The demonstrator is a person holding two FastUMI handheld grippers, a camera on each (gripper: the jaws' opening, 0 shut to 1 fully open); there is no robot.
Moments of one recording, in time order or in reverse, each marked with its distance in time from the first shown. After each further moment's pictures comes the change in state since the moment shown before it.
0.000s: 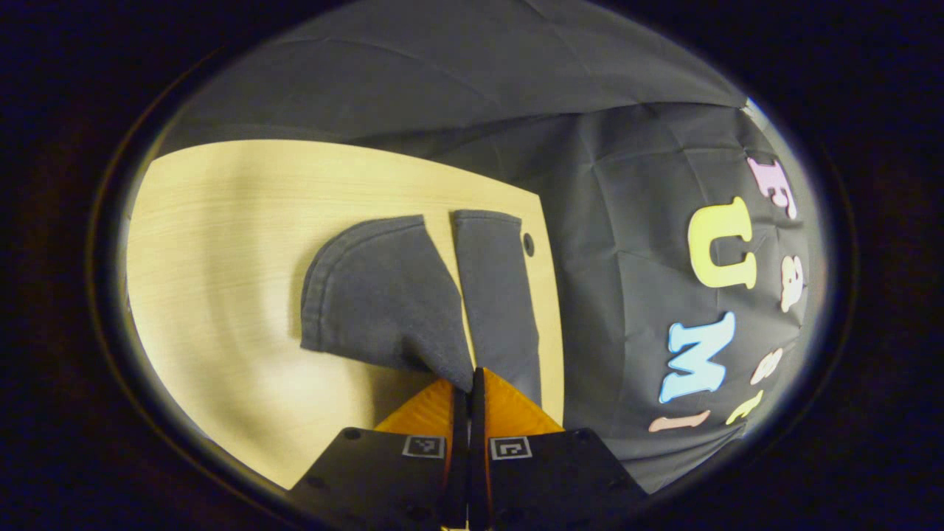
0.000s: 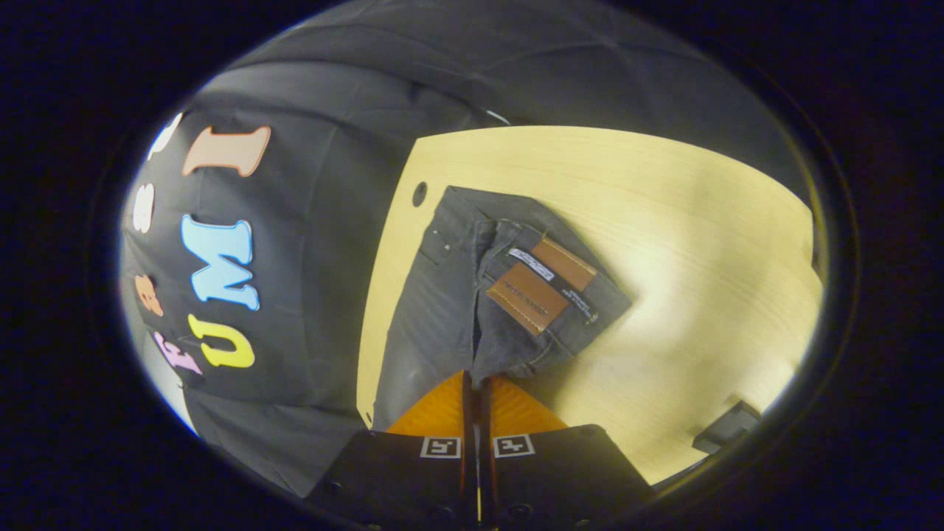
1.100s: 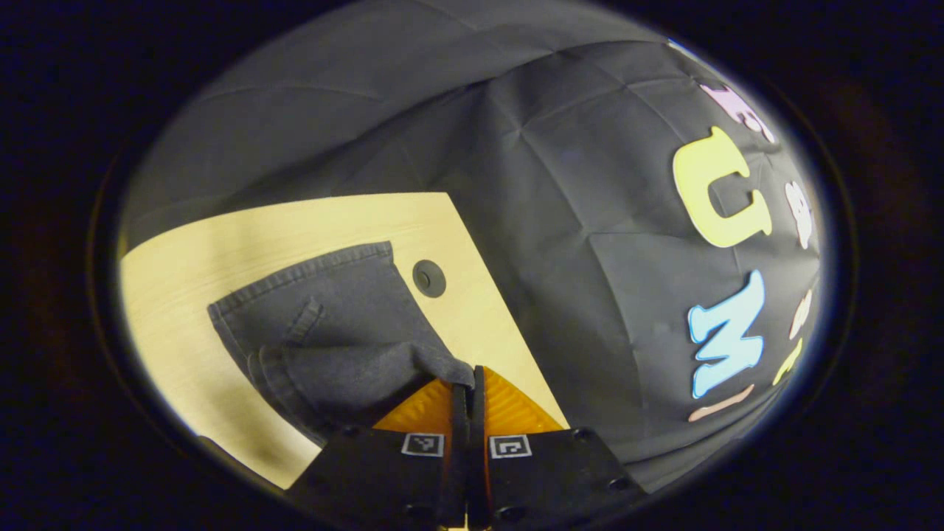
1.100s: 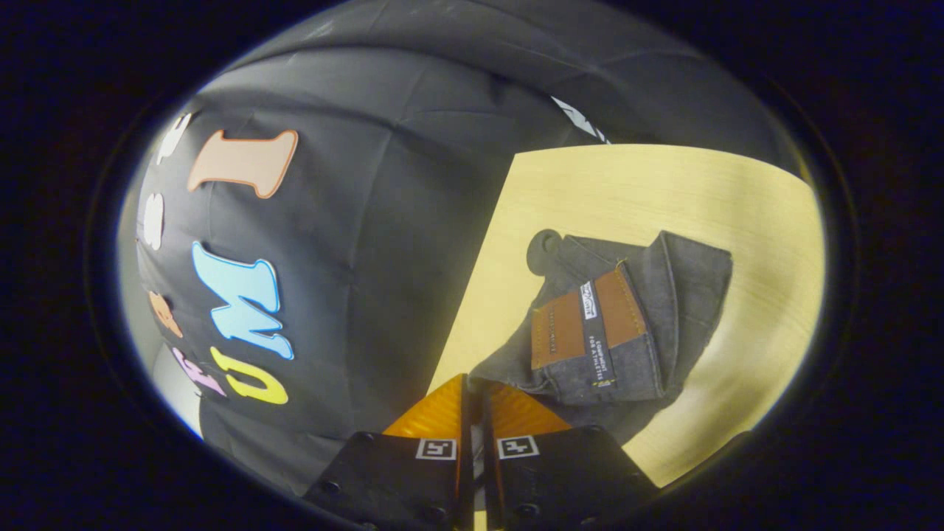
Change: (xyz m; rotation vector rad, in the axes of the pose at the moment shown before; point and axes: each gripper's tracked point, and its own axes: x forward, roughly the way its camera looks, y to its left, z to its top) left arm 0.254 -0.152 0.030 0.301 -0.033 -0.042; right arm 0.177 0.115 0.121 -0.044 -0.187 0.188
